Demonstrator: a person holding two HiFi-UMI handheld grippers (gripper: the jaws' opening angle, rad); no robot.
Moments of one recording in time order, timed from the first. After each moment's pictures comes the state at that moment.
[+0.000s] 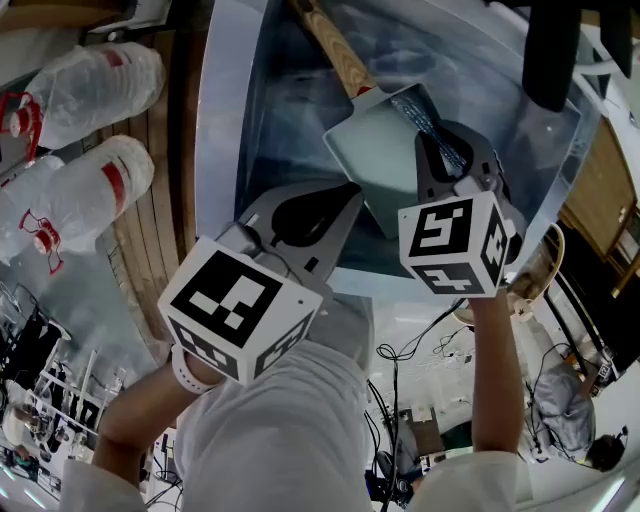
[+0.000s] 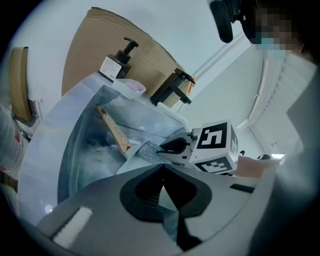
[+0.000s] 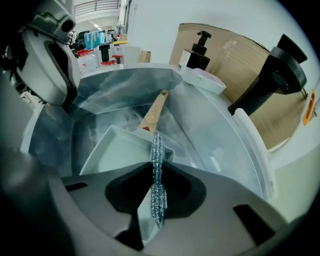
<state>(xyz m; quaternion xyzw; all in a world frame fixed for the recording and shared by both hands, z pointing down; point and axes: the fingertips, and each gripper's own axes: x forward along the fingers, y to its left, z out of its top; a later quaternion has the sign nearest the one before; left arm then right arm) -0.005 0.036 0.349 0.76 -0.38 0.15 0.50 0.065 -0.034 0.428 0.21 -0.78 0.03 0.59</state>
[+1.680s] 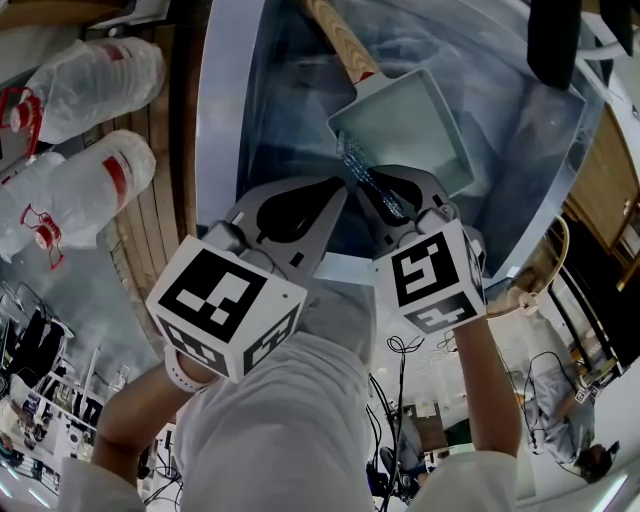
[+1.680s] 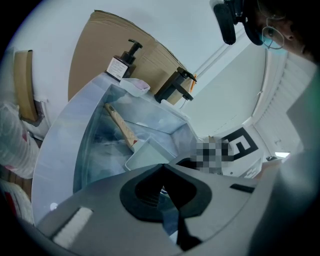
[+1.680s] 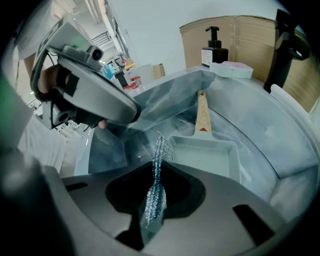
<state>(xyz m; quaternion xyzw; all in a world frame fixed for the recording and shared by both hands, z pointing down) -0.020 0.057 0.352 0.75 -0.39 0.17 0.50 0.010 0.074 0.418 0.10 -0.84 0.21 0.50</state>
